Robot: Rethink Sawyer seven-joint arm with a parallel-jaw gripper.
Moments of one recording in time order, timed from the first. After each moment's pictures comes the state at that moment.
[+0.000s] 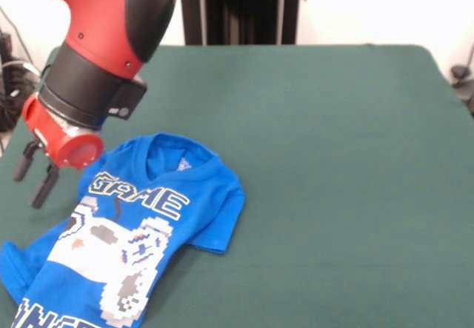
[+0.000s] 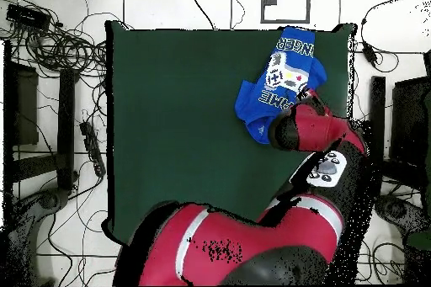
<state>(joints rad) -0.14 -0.14 -0.52 1.16 -0.16 0.05 2.69</state>
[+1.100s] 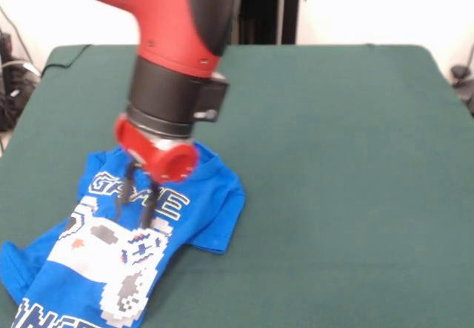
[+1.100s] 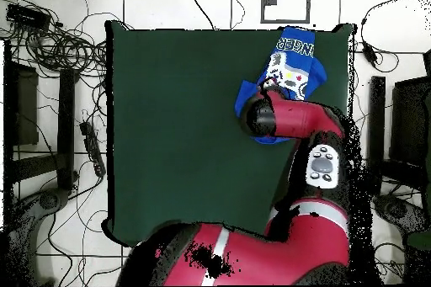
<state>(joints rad) -0.16 -0.28 -0.22 1.22 -0.20 0.22 2.69</state>
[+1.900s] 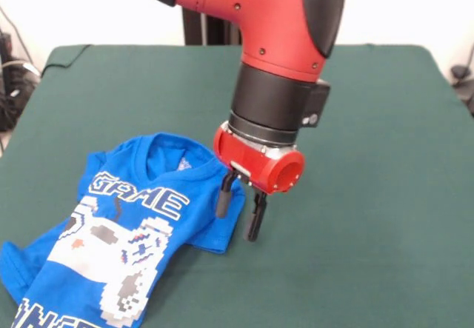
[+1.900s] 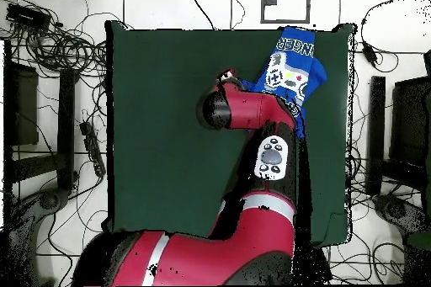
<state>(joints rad) -0.01 -0.26 -0.24 1.20 -0.05 0.24 2.69</state>
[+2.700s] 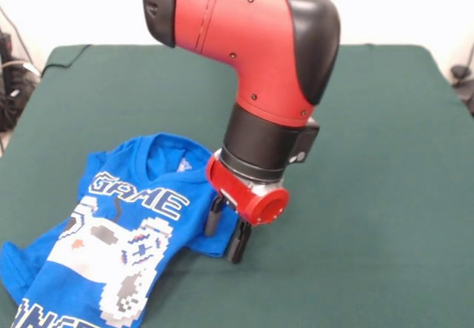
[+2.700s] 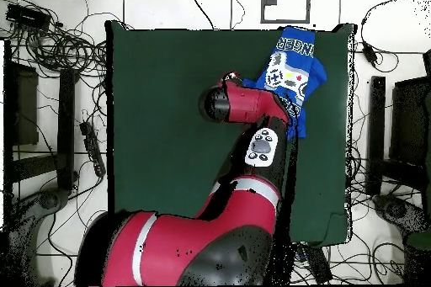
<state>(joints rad) 0.02 -0.11 -0.34 1.08 0.07 0.31 2.69</state>
